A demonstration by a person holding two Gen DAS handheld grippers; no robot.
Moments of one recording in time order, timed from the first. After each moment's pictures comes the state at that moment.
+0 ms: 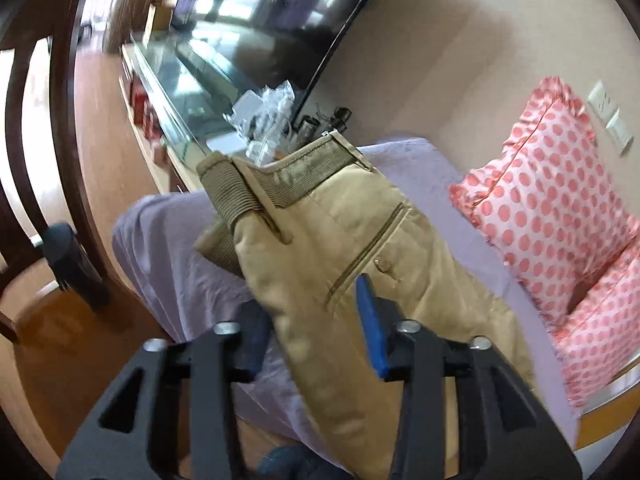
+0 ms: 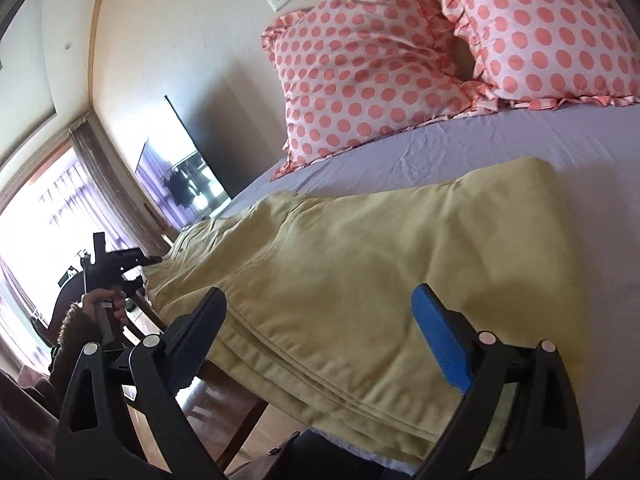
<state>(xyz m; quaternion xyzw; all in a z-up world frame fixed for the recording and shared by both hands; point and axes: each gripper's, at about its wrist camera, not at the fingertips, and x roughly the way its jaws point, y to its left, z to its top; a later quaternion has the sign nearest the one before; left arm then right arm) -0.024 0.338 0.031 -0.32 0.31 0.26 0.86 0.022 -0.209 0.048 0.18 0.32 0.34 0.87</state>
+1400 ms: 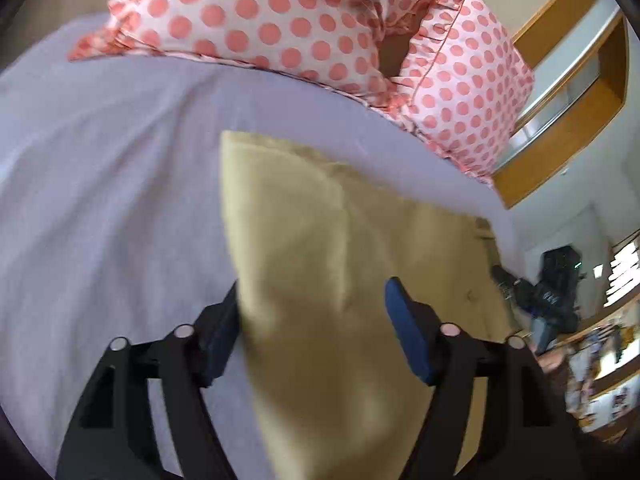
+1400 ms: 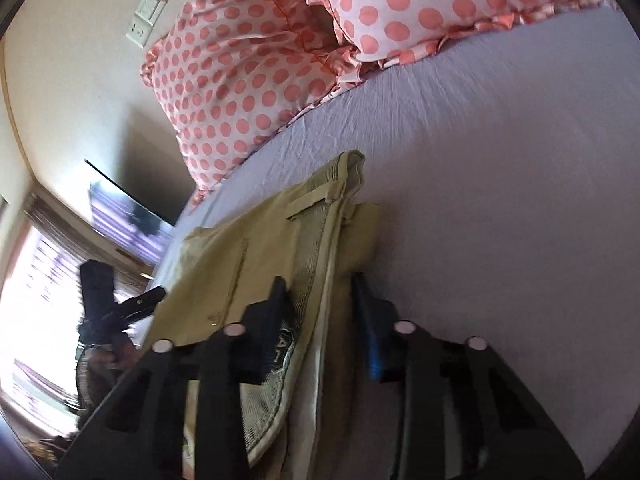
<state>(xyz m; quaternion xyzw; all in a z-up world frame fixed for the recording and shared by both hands) 0.132 0.119 0.012 -0.19 0.47 -0.22 0.84 0.123 -0.313 0.006 0.30 0.43 0.26 0.81</state>
